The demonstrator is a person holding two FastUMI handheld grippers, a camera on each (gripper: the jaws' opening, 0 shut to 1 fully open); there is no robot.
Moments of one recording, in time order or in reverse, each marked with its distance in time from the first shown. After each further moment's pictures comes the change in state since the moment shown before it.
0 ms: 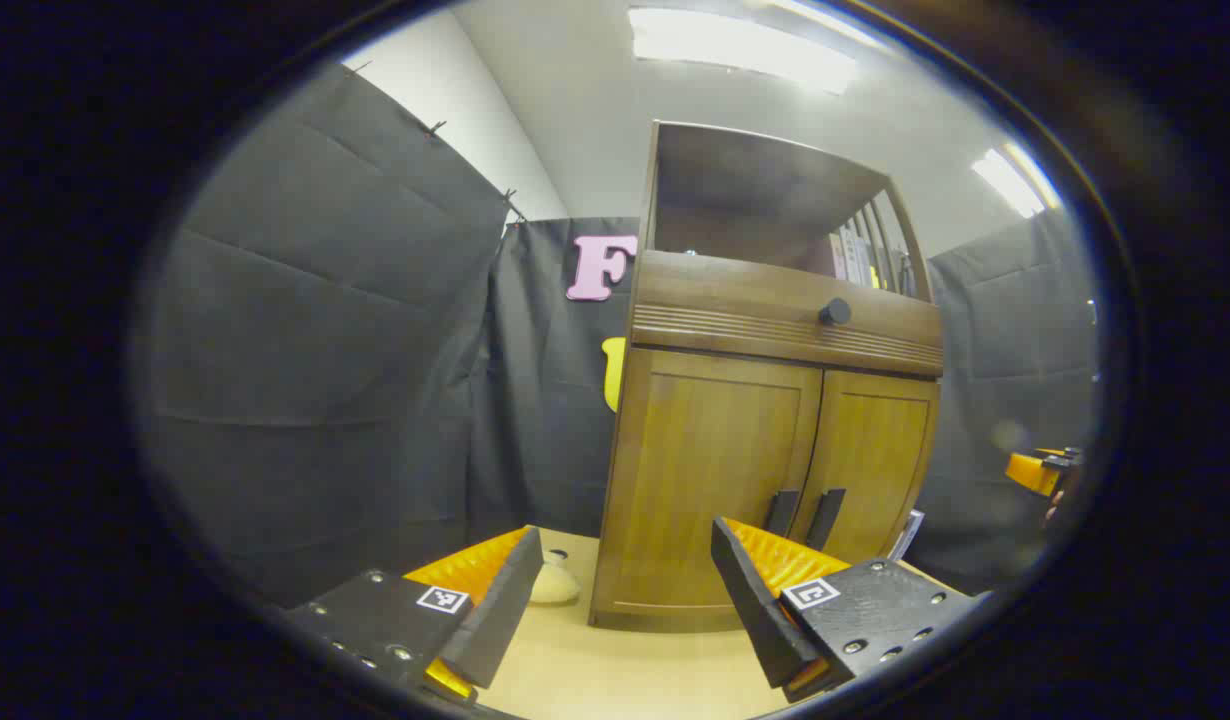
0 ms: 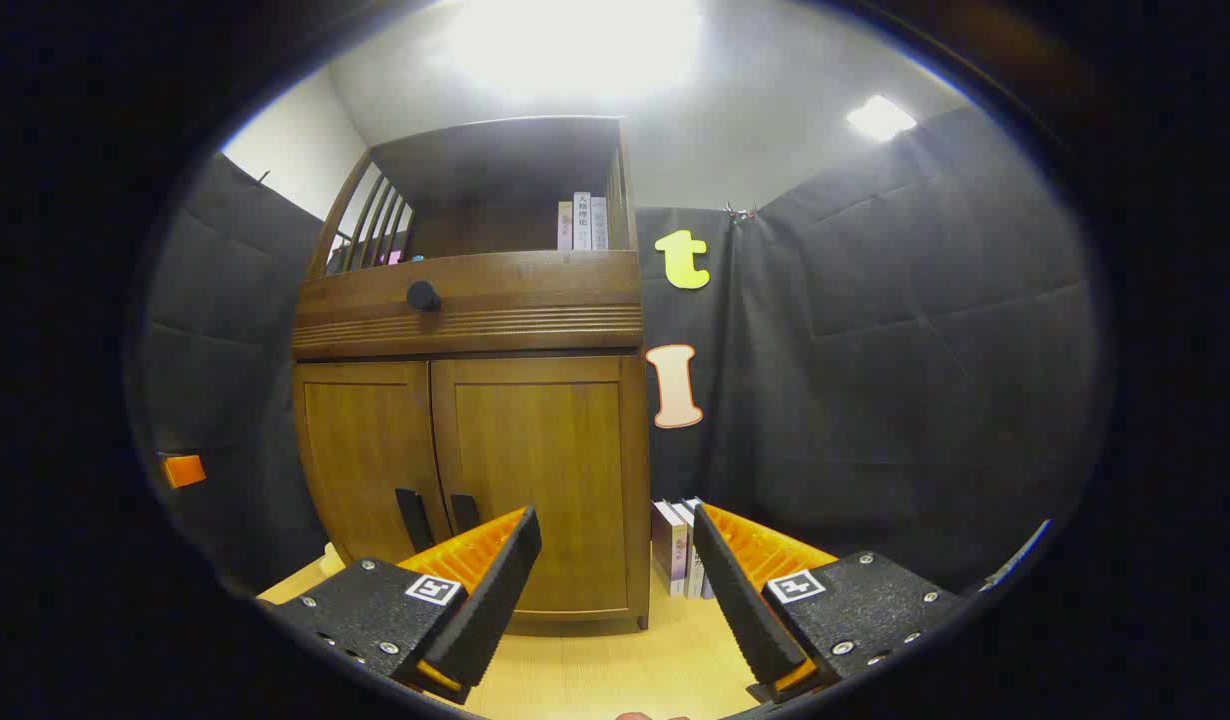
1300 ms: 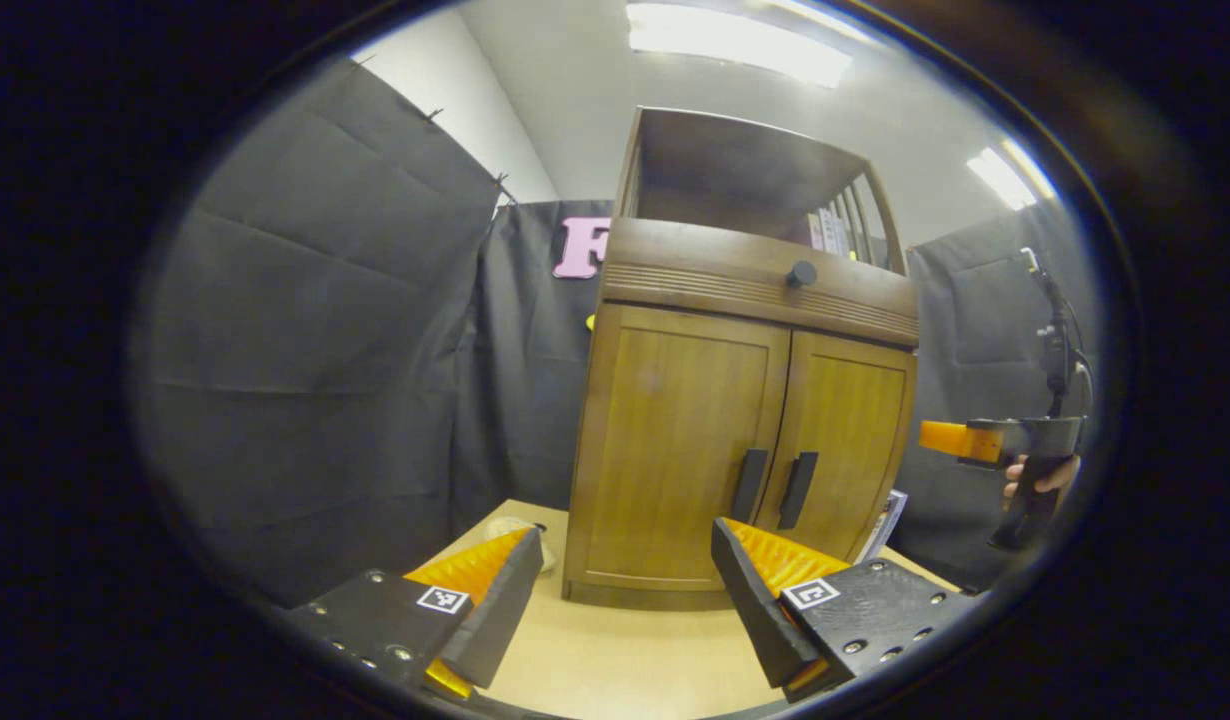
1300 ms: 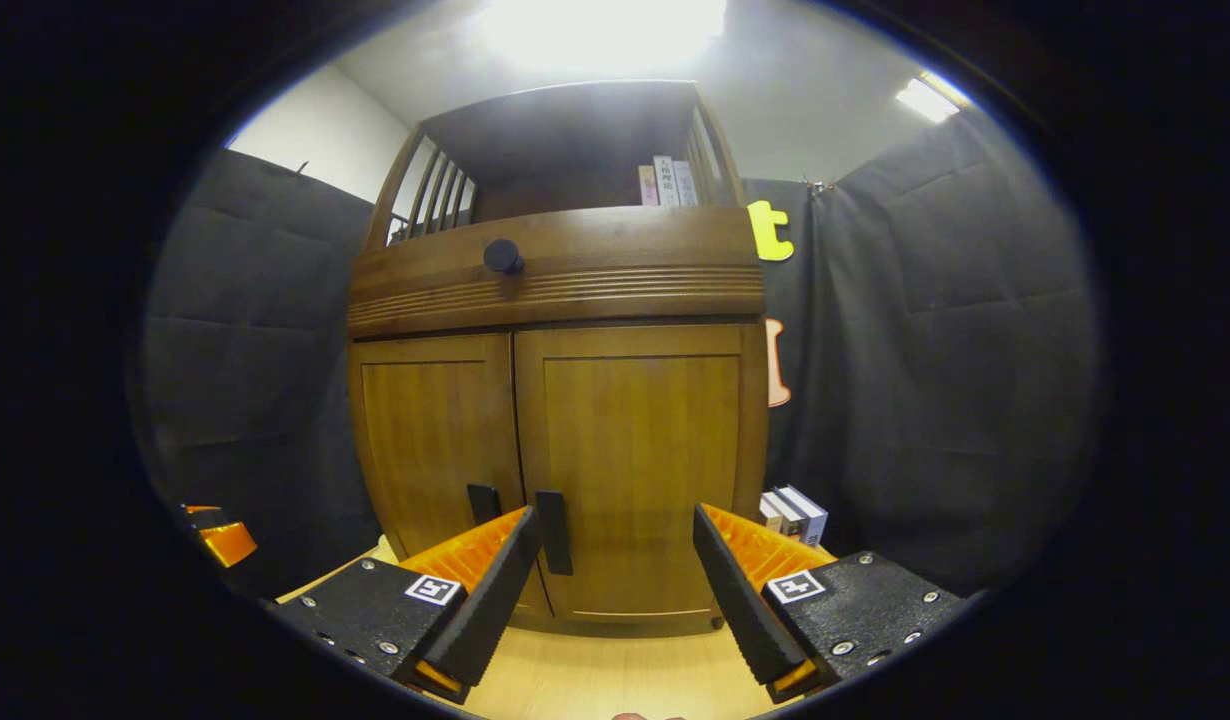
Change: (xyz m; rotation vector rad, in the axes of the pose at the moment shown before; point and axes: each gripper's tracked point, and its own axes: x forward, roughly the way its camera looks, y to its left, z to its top) left arm -0.002 -0.007 -0.017 -0.024 0.057 -0.022; right arm 0.057 0.098 -0.017 0.017 0.082 0.234
